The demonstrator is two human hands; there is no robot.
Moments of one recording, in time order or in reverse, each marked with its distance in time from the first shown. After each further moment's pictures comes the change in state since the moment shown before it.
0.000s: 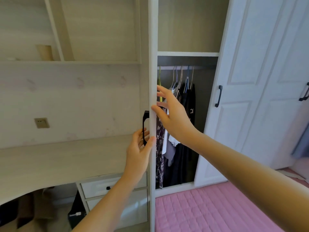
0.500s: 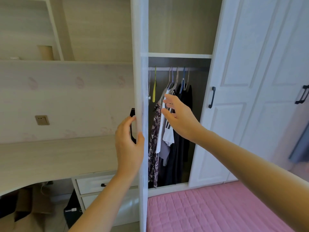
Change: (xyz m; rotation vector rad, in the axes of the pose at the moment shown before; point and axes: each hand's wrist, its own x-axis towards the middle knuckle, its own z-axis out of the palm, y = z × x) left_hand -0.016 0.026 0.031 0.317 0.318 0.272; right_hand -0.019 0.044 -0.059 -0.083 -0.103 0.073
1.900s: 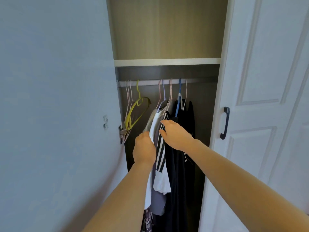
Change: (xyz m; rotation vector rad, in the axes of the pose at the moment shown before) left_hand 0.198 -0.152 0.297 0.504 -0.341 -0.110; right_hand 0.244 0.263 0.023 -0.481 -0.187 0.070
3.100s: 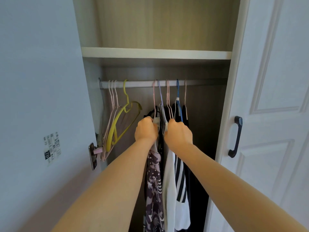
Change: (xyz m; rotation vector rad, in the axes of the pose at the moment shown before) left_hand 0.139 0.037 0.059 -0.089 -0.018 -0.003; right_hand 0.067 0.041 0.010 -0.115 0.242 0.277
